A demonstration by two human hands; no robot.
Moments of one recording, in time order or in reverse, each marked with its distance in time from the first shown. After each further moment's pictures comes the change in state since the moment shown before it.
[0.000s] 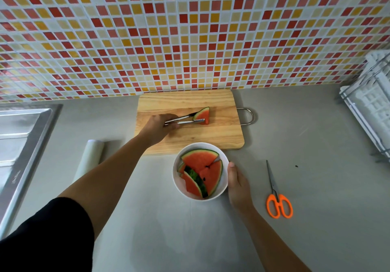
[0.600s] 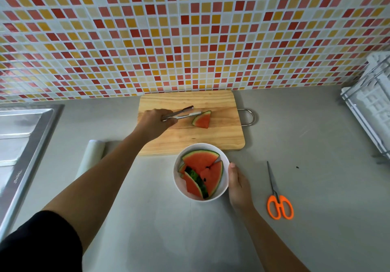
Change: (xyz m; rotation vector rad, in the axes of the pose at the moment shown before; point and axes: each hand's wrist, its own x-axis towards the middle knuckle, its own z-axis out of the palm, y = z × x) left_hand -0.007 0.018 -0.022 0.089 0.071 -0.046; right_hand 0.002 0.006 0.000 -0.015 0.000 0.016
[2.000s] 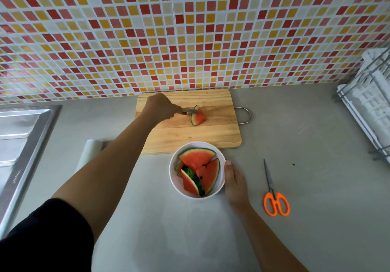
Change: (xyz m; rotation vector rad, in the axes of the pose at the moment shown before) left_hand 0.019 0.058 -0.019 -0.063 -0.007 -0.270; right_hand -0.001 -0.004 -0.001 0.003 -0.009 0.003
